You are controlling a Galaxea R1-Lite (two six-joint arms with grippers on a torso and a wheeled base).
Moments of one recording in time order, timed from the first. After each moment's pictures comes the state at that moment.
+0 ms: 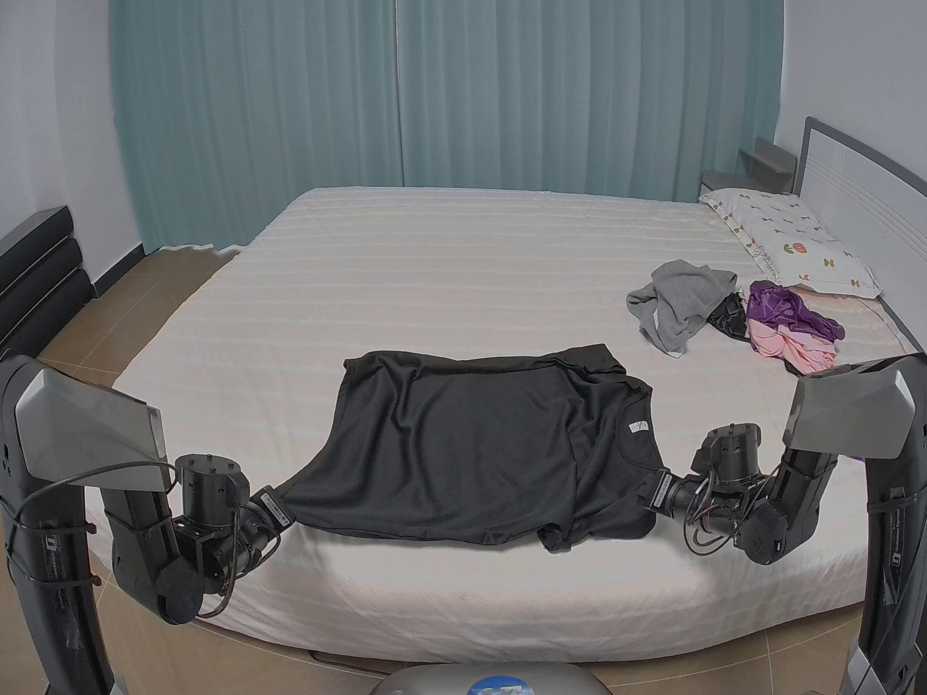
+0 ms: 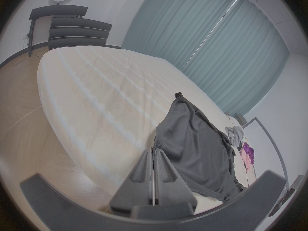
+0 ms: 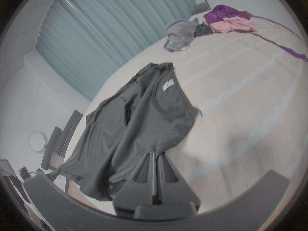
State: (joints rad) left arm -0.23 2.26 -0.30 -1.36 0.19 -0.80; right arm 0.24 2.41 -0.62 -1.15 0.09 0.62
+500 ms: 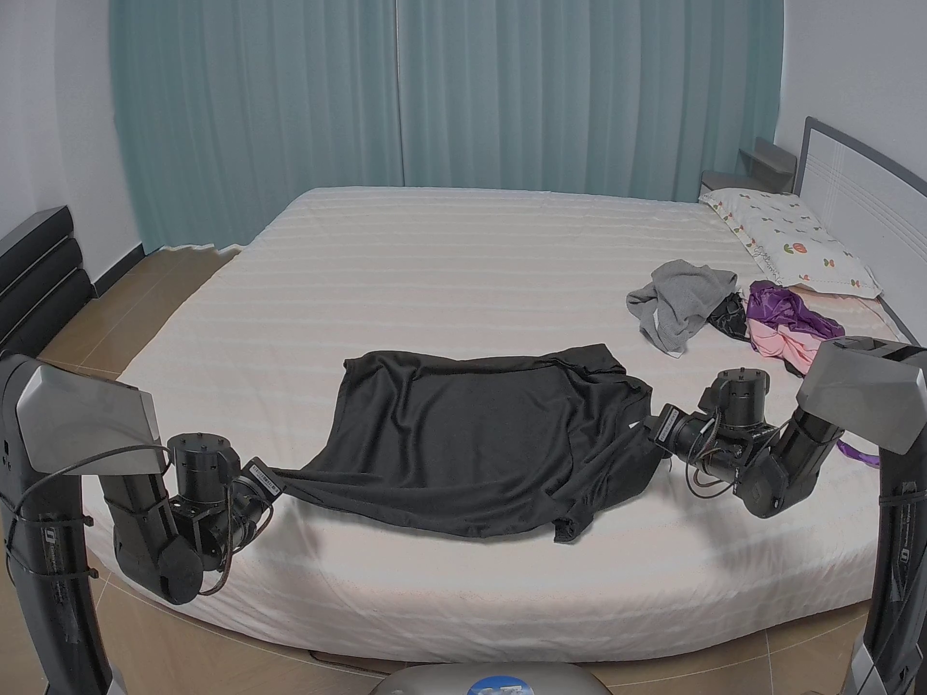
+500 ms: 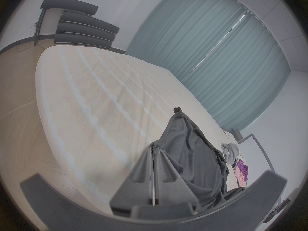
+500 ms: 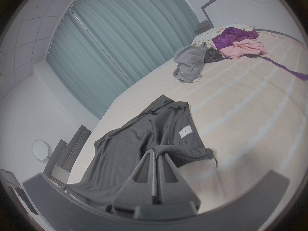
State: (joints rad) left arm -0.18 2.27 -0.40 -1.37 0.19 -0.86; right arm 0.20 2.36 -0.84 -1.09 0.07 0.62
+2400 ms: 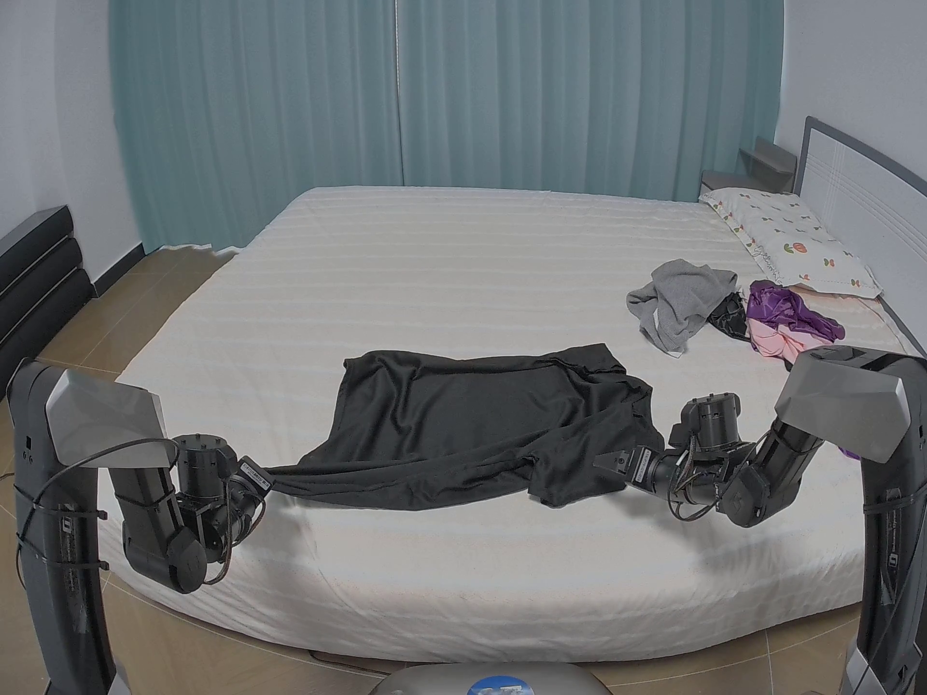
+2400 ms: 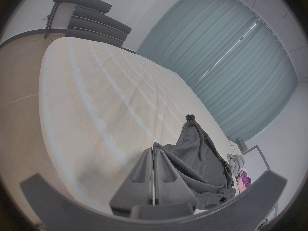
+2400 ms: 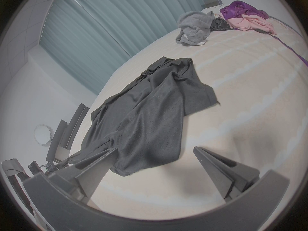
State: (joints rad) left arm -0.11 2.37 -0.48 -1.37 0.19 -0.92; right arm 0.24 2.42 -0.88 -0.89 0.19 0.58
